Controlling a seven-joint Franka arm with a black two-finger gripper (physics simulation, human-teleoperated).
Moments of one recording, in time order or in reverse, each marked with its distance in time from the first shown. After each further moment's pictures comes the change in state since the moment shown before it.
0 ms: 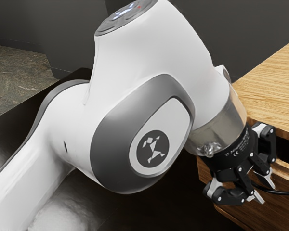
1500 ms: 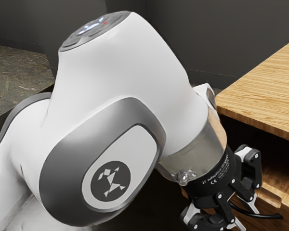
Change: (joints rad) arm -0.205 0.002 0.110 -0.118 0.077 -0.025 -0.002
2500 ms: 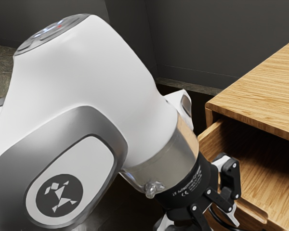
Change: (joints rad) arm -0.134 -0.001 0.089 -0.072 0.050 -0.011 -0.006
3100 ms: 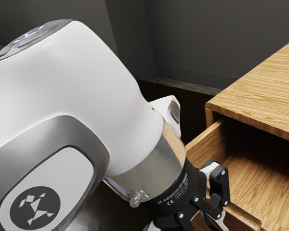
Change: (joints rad) arm -0.078 -0.002 0.049 -0.041 0.044 0.000 -0.007
